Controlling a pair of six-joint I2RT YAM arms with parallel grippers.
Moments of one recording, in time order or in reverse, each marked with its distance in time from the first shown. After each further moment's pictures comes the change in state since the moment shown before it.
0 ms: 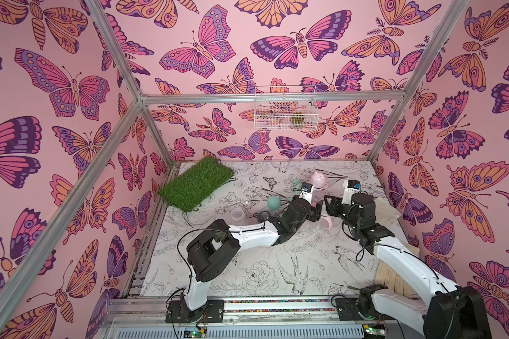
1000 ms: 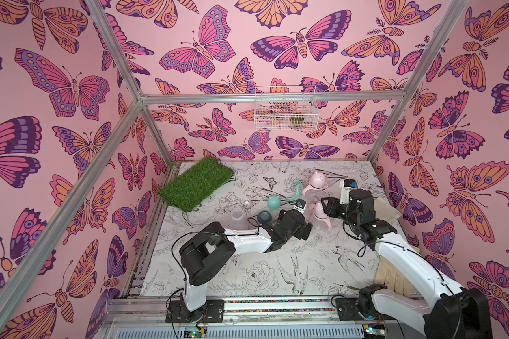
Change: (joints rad) left arm 0.006 -0.098 -0.170 -0.222 0.026 0.068; right arm 0.023 -0.002 0.118 -0.245 -0.024 -0.033
